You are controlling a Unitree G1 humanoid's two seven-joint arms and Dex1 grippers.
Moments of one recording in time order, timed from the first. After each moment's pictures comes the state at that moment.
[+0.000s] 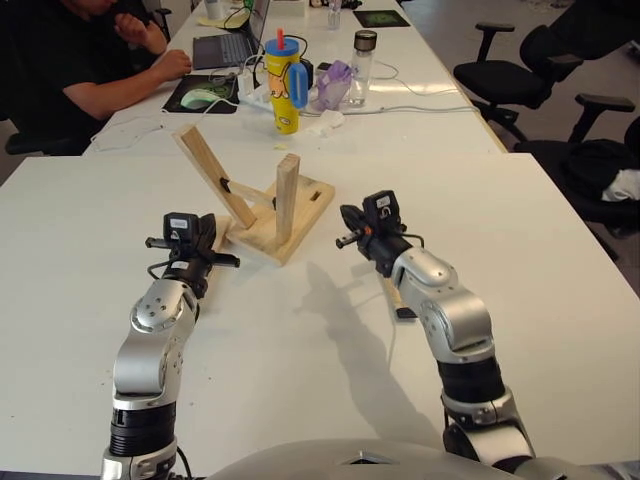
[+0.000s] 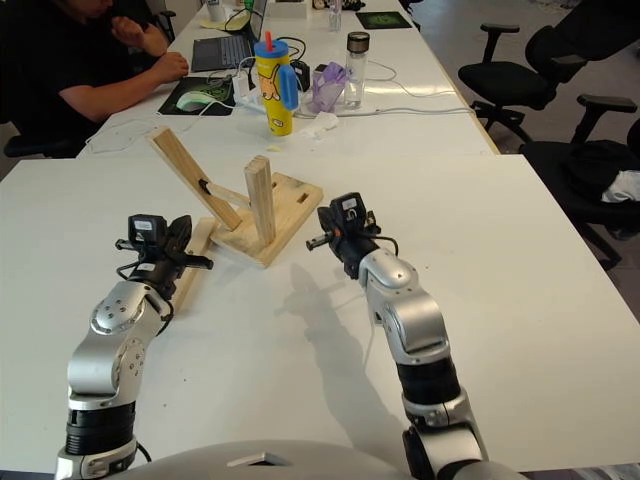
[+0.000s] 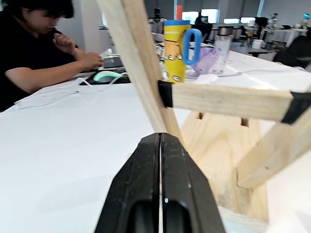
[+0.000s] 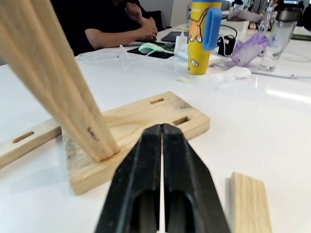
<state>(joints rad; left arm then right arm) -0.04 0.27 0.07 -0.36 -0.18 0.49 -0.16 -0.39 -0.10 0.15 -0.16 0.14 0.58 0.24</state>
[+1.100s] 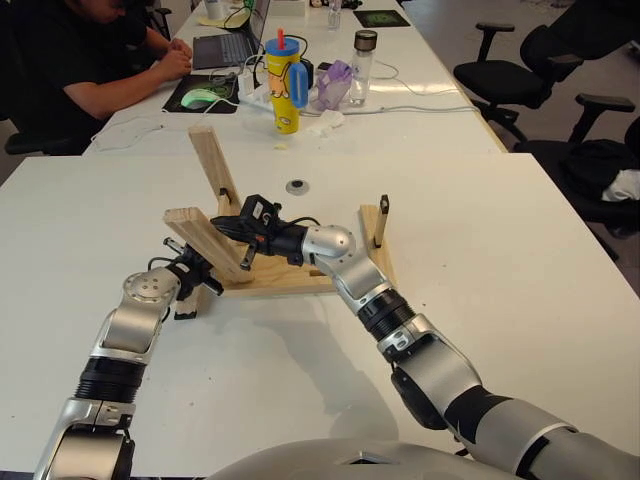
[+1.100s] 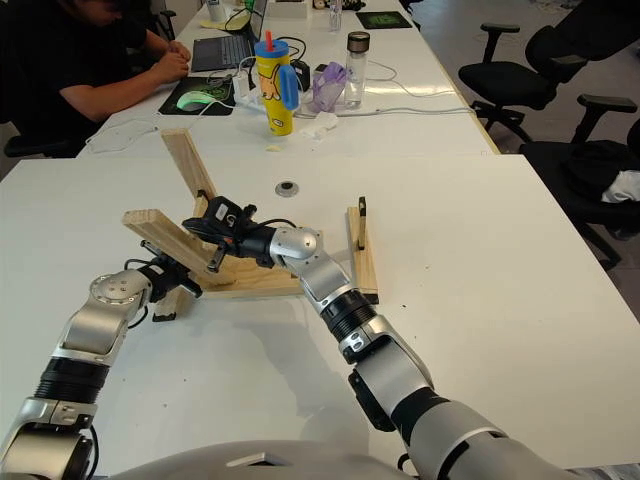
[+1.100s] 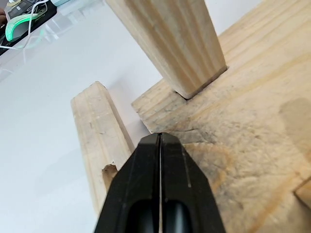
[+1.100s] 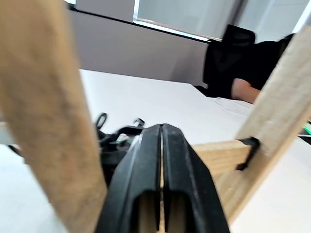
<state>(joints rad) -0.22 0.55 -0.08 0.08 0.00 0.45 -0.48 -0.72 0.12 0.39 0.55 0.04 -0.02 0.64</state>
